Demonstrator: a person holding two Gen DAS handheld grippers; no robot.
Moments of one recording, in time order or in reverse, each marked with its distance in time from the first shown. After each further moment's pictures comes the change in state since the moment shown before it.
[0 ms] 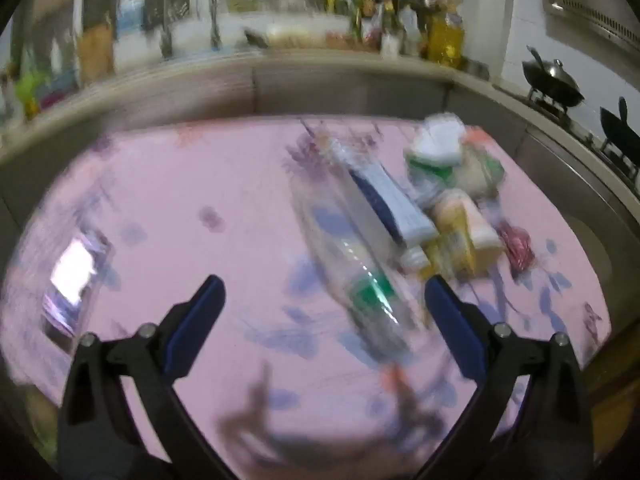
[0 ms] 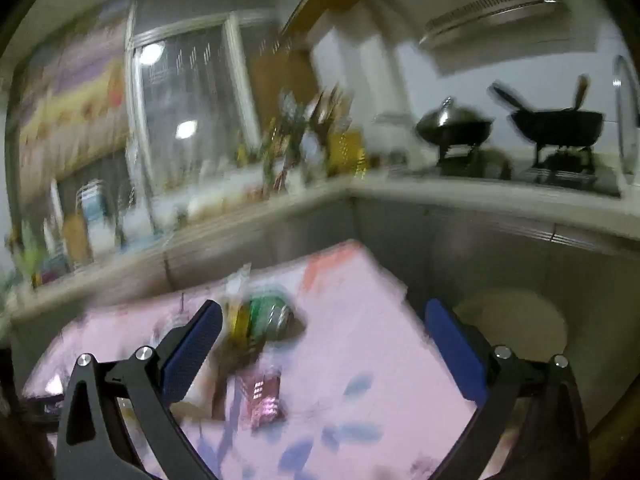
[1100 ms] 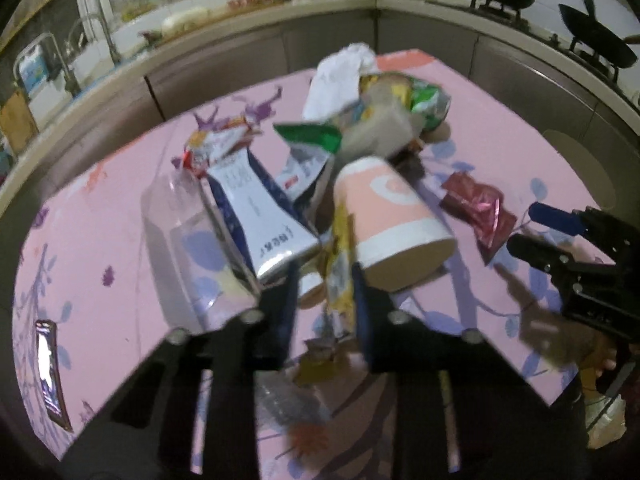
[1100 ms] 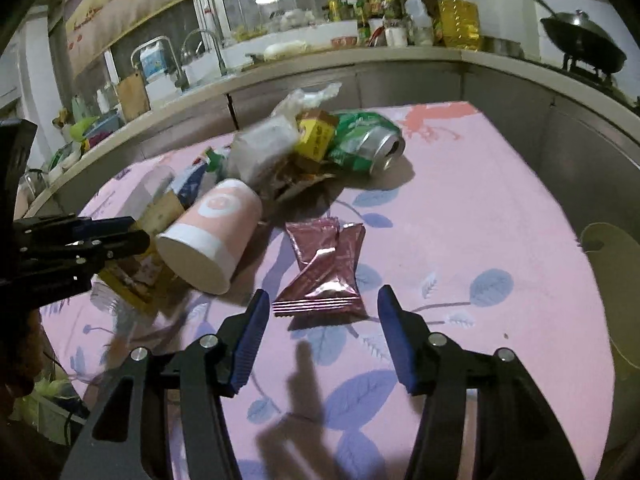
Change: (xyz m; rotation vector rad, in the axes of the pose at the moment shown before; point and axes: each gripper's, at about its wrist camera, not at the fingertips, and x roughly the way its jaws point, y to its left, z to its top) left arm 0.108 -0.143 -0.002 0.279 0.263 -0.126; right arm 0.129 0.062 -0.156 -0.276 0.635 0.242
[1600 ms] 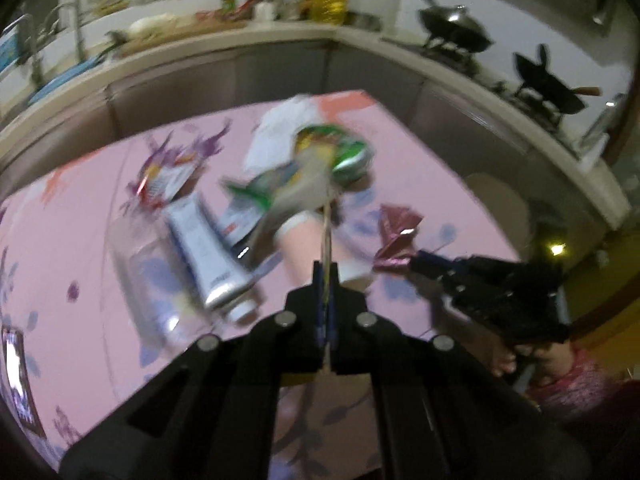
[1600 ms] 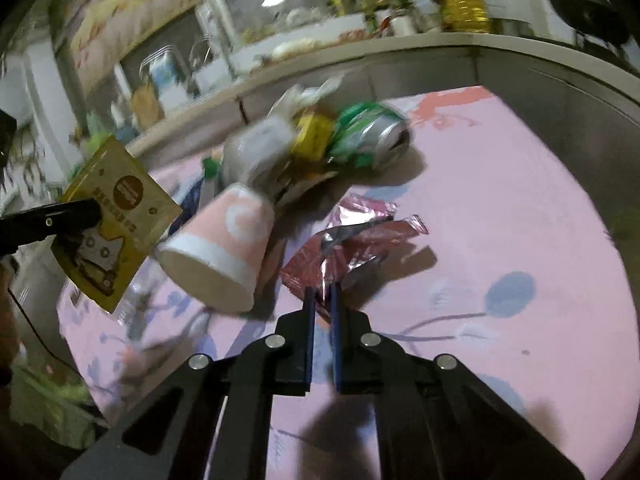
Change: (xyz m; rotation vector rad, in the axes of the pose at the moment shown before) left arm -0.069 -0.010 0.031 -0.025 -0.091 -0.260; right arm -0.011 -0.036 0.002 0.089 -0.041 0.110
